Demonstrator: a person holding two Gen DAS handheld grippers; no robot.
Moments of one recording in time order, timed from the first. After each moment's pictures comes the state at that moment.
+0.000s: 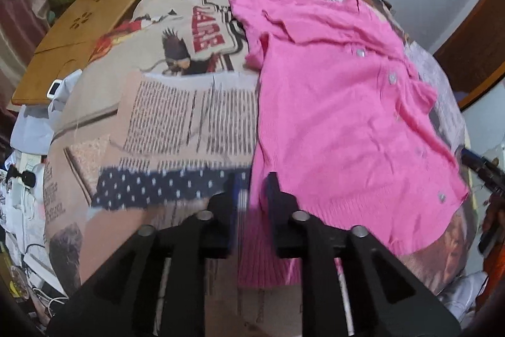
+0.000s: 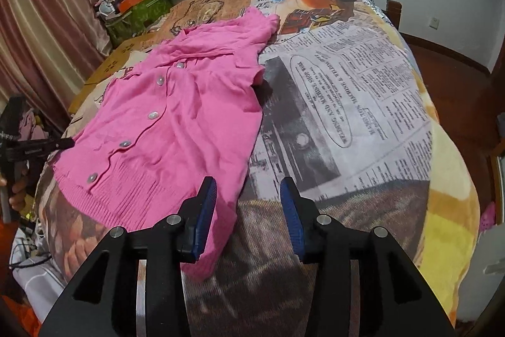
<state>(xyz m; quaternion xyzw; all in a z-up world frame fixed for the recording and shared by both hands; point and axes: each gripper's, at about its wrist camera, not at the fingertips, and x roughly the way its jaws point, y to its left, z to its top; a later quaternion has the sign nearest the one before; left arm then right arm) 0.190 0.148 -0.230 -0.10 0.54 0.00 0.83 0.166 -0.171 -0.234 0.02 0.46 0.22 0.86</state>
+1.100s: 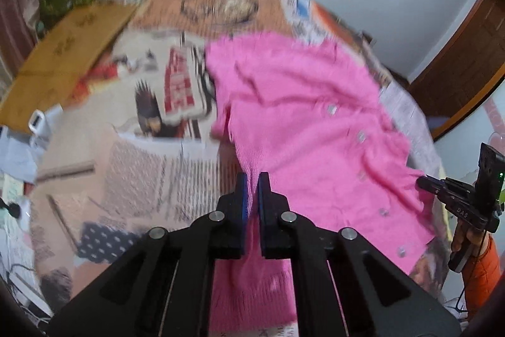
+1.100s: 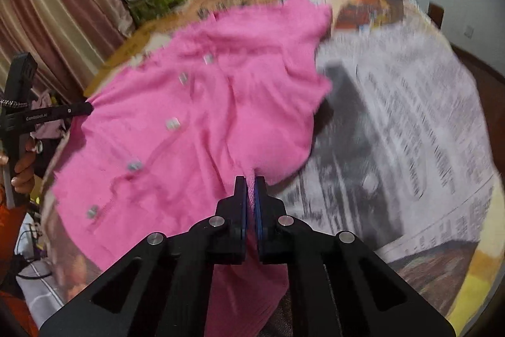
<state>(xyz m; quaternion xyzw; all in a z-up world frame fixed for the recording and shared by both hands) 0.223 0.143 -0.189 -0.13 0.47 -0.03 0.87 0.186 -0.132 -0.221 0.01 0.46 0.29 0.84</state>
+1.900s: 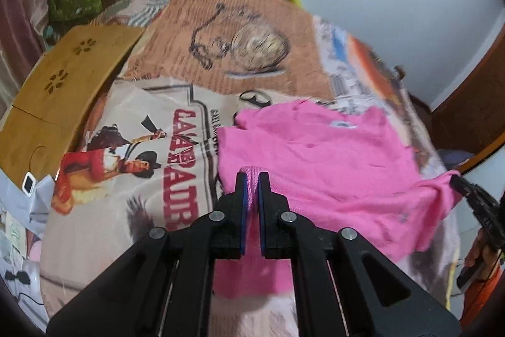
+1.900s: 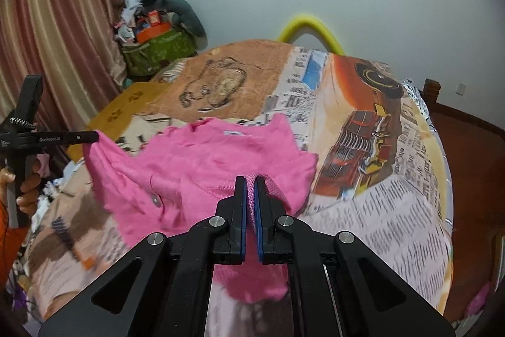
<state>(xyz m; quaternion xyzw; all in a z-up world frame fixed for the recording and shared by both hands) 0.395 0.181 -0.206 -0.14 0.48 0.02 0.87 0.322 -0.106 -0.174 -0.01 0.37 0.26 0.89</state>
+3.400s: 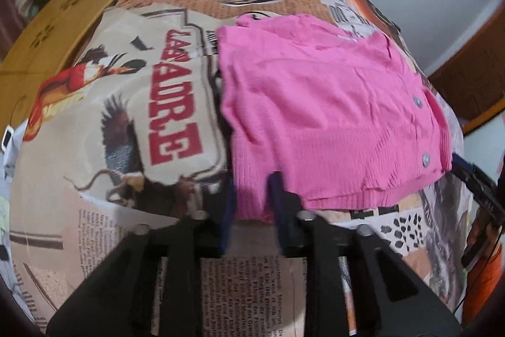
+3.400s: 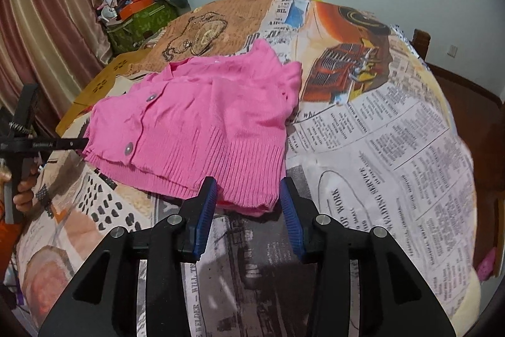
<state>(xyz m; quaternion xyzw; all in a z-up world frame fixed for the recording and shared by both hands) 0.328 0.165 -0.268 -0.13 0.53 -0.02 0.84 0.280 -0.129 -0.234 0.00 0.44 0.24 0.87</state>
